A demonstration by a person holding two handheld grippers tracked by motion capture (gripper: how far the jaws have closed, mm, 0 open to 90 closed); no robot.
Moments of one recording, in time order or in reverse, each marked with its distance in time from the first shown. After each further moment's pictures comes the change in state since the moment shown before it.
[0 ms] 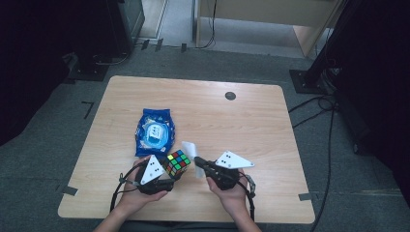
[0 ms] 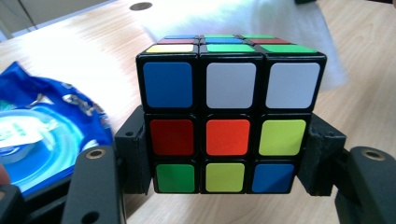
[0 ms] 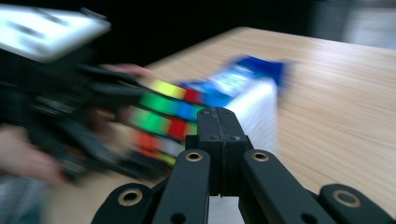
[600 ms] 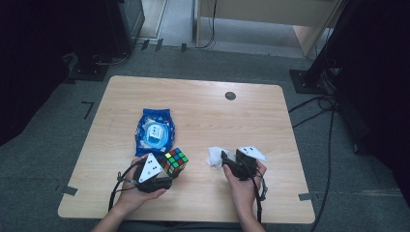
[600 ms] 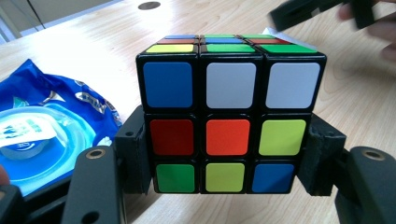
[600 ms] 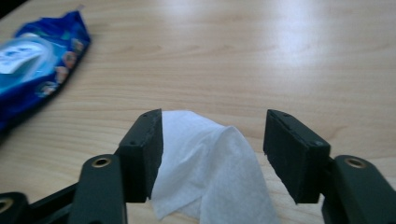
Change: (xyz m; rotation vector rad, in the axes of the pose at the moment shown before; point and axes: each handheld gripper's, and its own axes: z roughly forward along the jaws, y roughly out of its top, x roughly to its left) left arm 0.001 0.000 0.001 0.007 0.008 0.007; right arm -0.061 -0.035 0.007 0.124 -0.508 0.352
